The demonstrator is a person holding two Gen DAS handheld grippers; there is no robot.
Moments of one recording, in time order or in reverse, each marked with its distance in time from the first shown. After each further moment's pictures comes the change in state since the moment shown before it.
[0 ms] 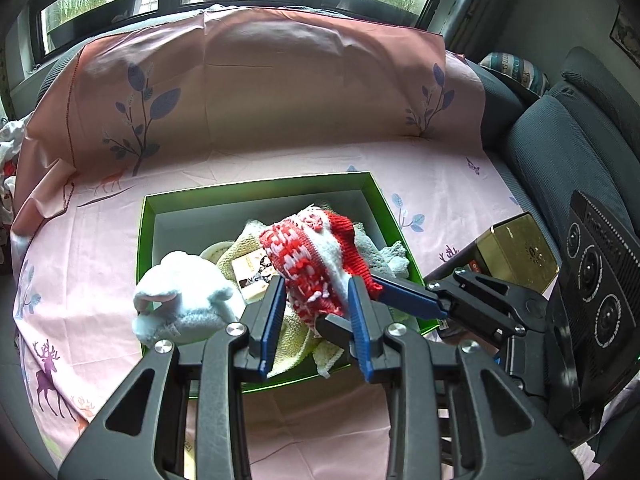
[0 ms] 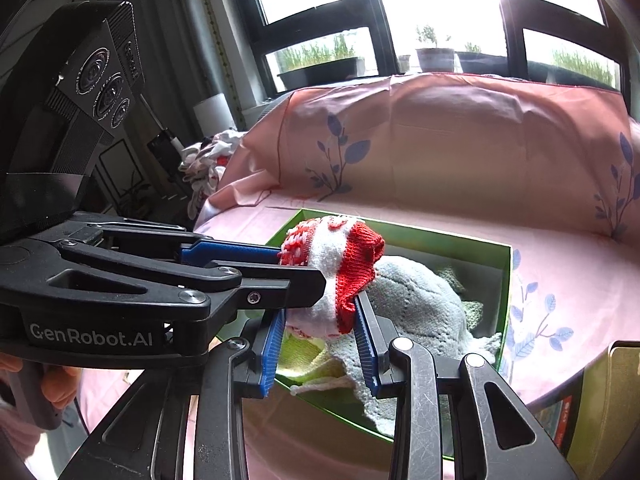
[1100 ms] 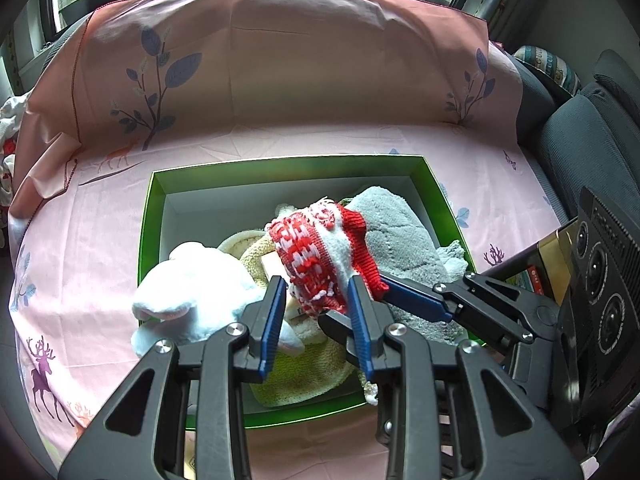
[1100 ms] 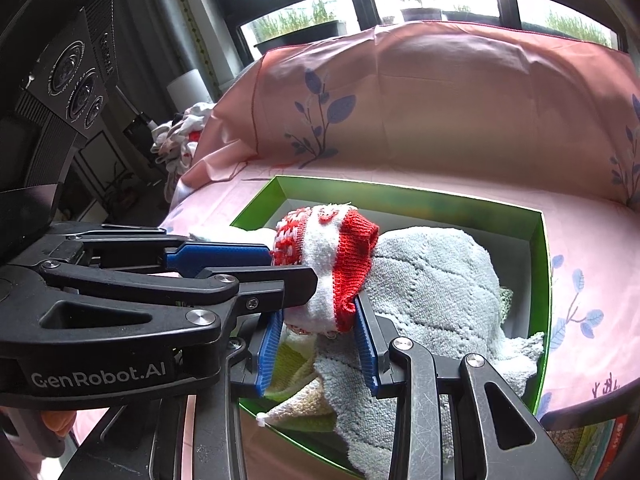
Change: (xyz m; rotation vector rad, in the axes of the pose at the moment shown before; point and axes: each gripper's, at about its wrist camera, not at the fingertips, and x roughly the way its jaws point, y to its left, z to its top) left arm 0.041 0.029 0.004 -0.046 0.061 0.057; right arm 0.055 -0.011 -0.002 0.059 0.107 -0.037
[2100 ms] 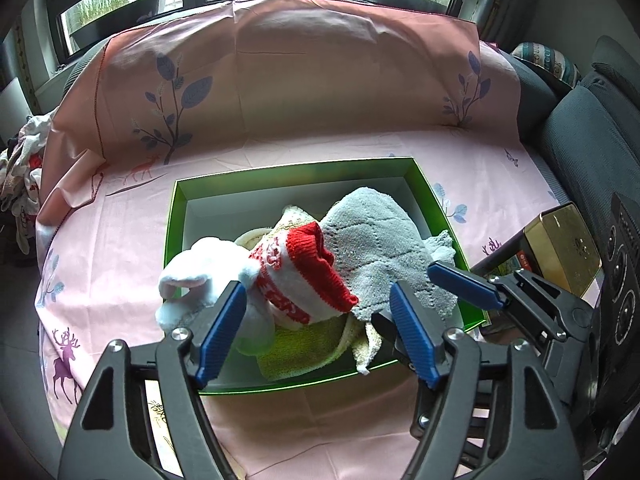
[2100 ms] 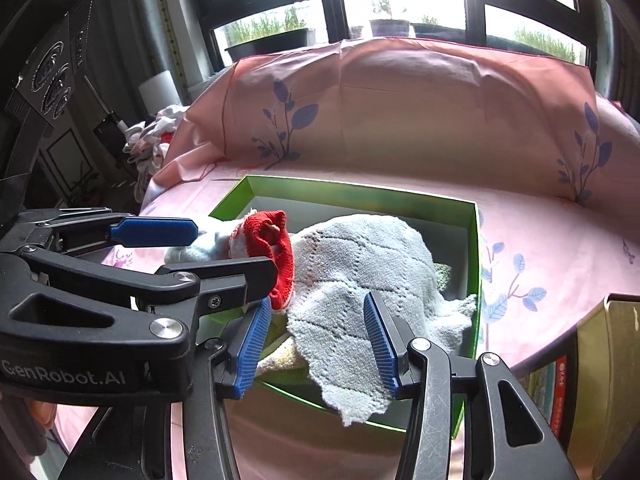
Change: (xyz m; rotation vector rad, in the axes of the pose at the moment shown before) left arm -0.033 -0.020 -0.018 0.037 -0.056 0.085; right arm -0.047 0.008 -0.017 0.014 -0.019 -0.175
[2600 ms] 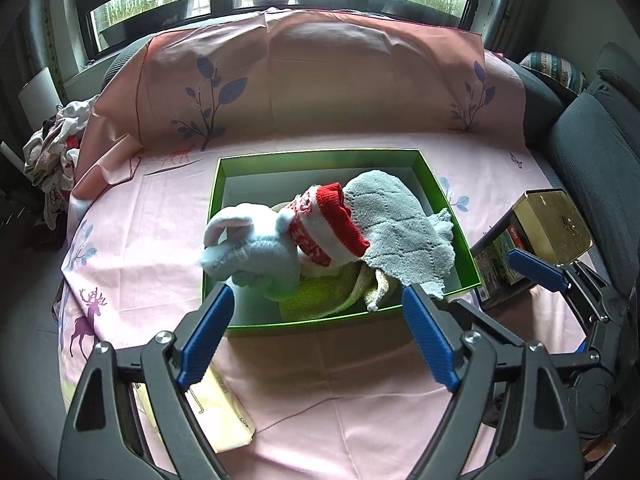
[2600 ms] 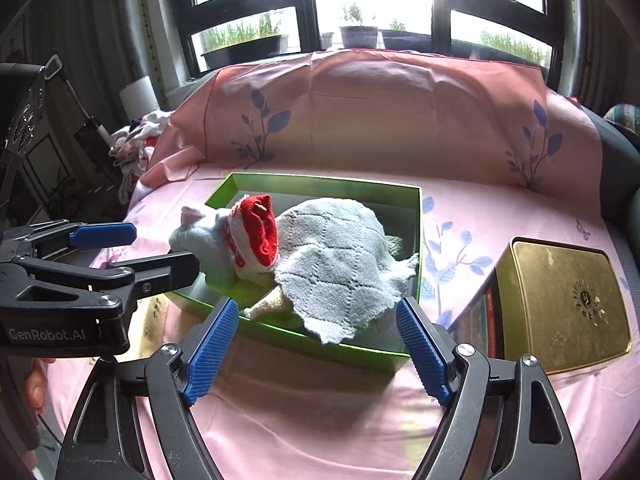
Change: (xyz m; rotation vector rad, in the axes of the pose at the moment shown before) left arm -0.045 0.003 -0.040 -0.043 -0.034 0.060; right arm -0.058 0.005 -0.020 0.033 0.009 -0.119
